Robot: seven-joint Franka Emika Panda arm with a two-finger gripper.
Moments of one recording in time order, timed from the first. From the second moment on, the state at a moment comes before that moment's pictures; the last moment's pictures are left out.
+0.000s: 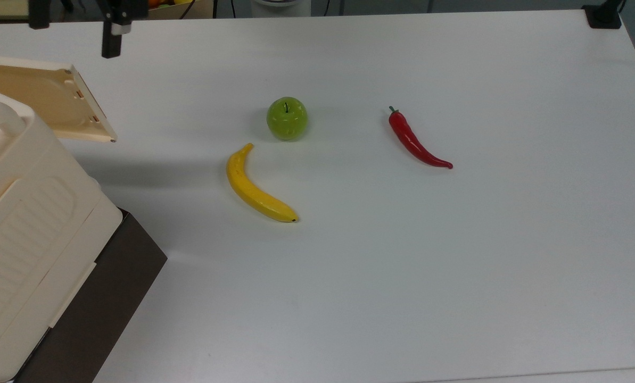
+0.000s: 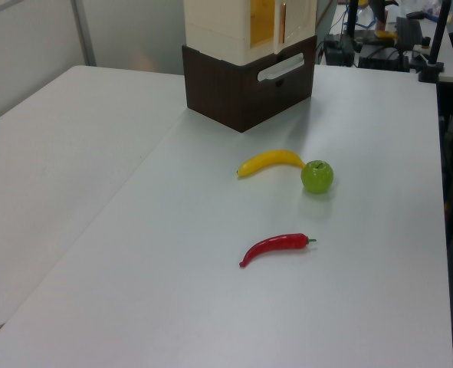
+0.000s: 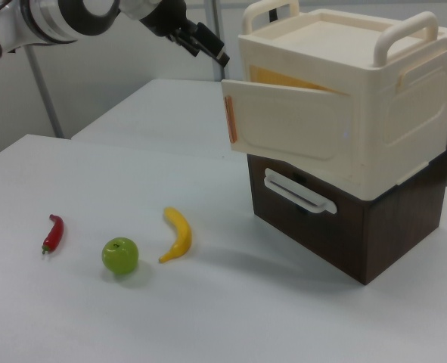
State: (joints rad) arm -0.10 0.18 0.00 -1.34 -0.20 2.19 0.32
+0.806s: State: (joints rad) arm -0.12 0.25 -0.01 -1.35 -0.20 2.23 0.32
